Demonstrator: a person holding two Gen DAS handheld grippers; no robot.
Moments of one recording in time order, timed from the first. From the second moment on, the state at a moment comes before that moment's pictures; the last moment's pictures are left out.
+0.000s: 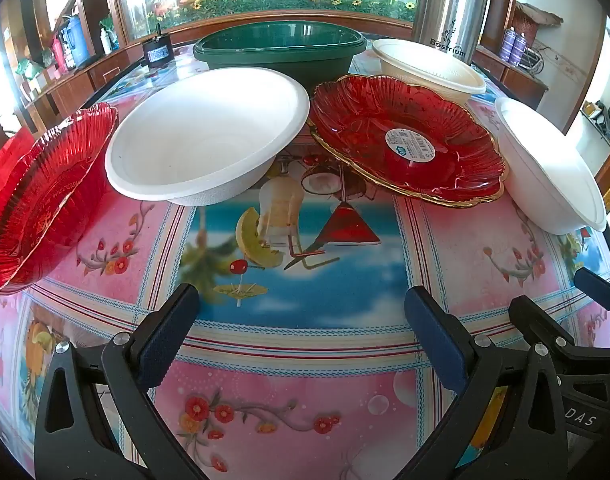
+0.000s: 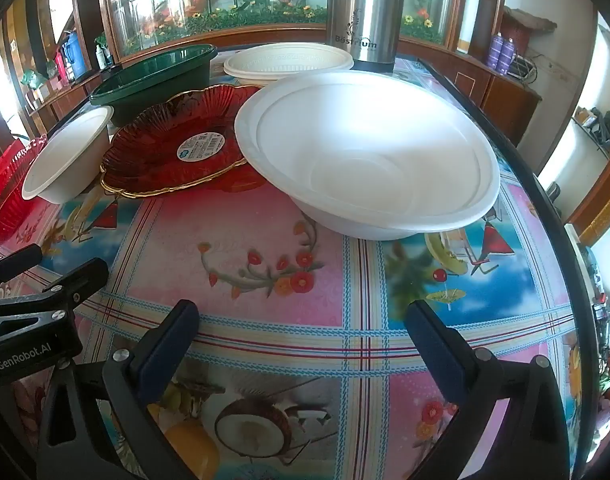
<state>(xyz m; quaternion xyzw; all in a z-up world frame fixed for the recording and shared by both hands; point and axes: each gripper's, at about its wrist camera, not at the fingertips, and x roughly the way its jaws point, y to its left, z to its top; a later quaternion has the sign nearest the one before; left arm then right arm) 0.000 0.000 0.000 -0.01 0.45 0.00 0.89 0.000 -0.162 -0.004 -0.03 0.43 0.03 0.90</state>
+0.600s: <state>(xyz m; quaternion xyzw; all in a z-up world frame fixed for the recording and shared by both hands) -0.001 0.002 0.001 0.00 0.46 -0.01 0.89 -0.006 -0.162 -0.002 -0.03 0.43 0.02 0.90</state>
